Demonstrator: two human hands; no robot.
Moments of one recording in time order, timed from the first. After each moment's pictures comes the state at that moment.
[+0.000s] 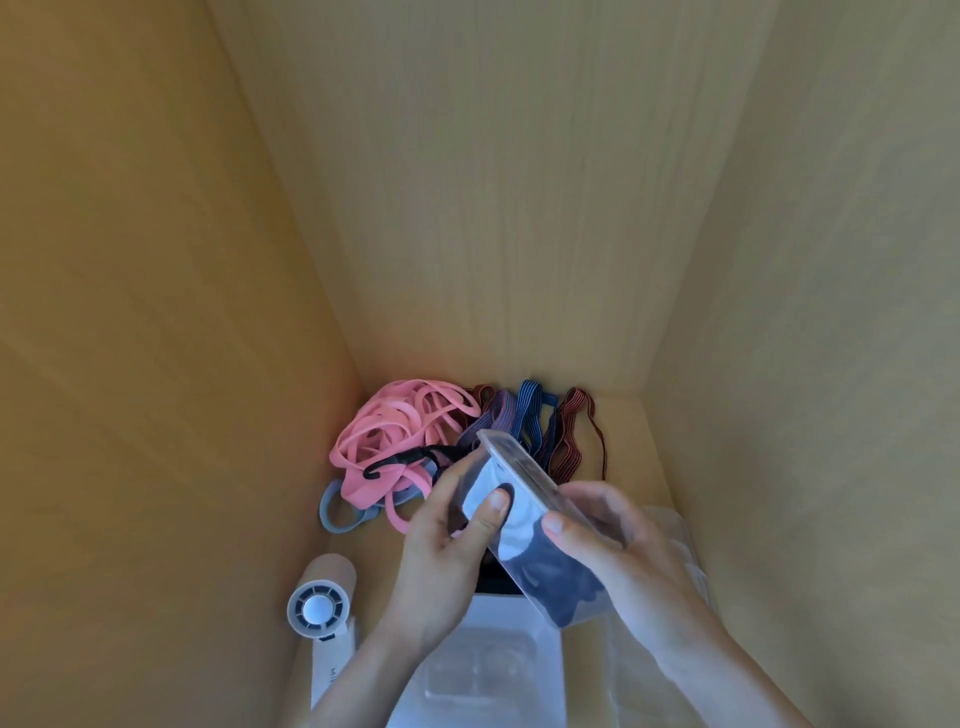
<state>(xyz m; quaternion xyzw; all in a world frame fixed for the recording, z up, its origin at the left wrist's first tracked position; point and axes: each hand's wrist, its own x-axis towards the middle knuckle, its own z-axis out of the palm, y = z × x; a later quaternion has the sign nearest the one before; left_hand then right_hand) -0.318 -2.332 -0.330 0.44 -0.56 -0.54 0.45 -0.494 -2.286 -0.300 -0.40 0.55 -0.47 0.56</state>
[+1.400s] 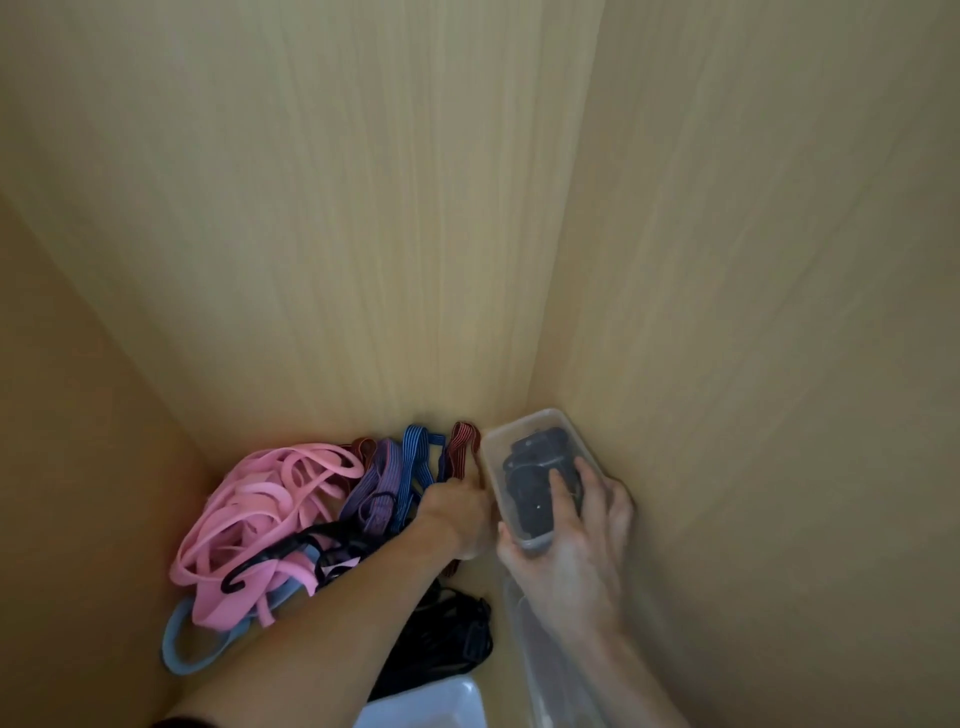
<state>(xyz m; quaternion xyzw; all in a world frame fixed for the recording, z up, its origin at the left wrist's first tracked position) -0.451 -2.473 -0.392 0.38 -0.90 -0.11 -0.20 -0.535 -2.337 -0.386 -0.48 0.83 -0.27 -0.09</state>
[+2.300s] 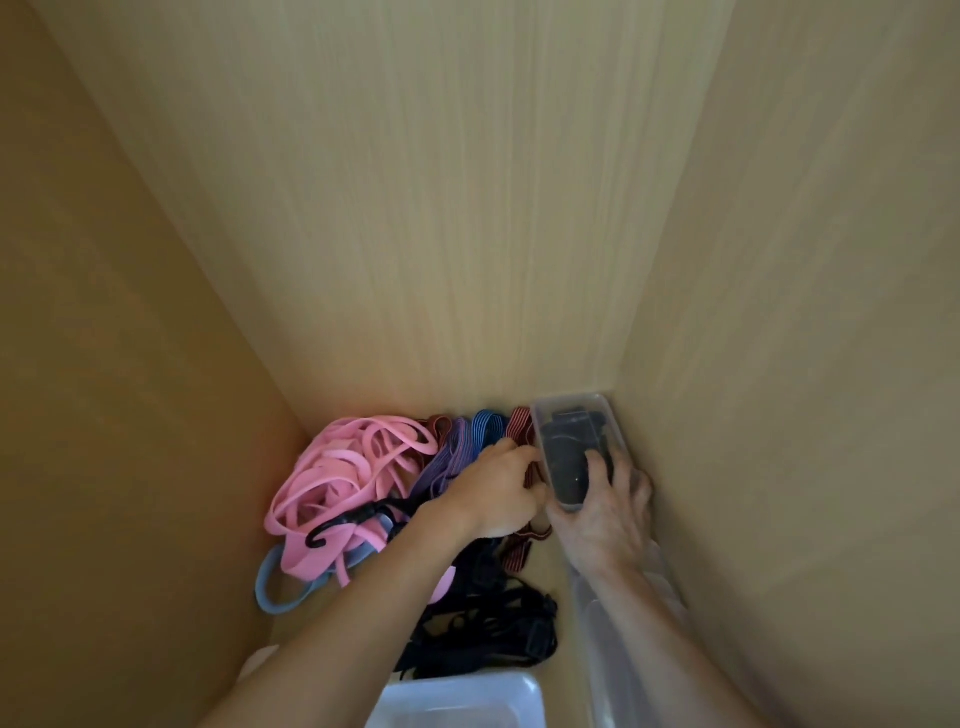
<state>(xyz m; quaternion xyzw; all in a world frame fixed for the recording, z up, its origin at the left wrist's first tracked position) -0.405 -2.487 -0.373 0.45 -0.83 -0.33 0.02 -0.541 -2.411 -0.446 -0.47 0.85 -0.21 0.06</state>
